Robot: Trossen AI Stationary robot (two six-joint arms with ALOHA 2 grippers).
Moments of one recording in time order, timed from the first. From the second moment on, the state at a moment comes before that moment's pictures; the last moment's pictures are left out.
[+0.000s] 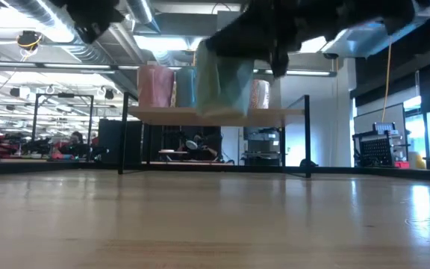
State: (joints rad) left arm -0.26 0.86 0.73 -0.34 -0.16 -0.41; right arm 0.36 1.73 0.85 0.63 0.48 0.27
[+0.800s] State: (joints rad) left arm -0.26 0.77 0.73 -0.39 -0.25 -0.47; right arm -0.14 1.45 0.85 0.37 -0.15 -0.01
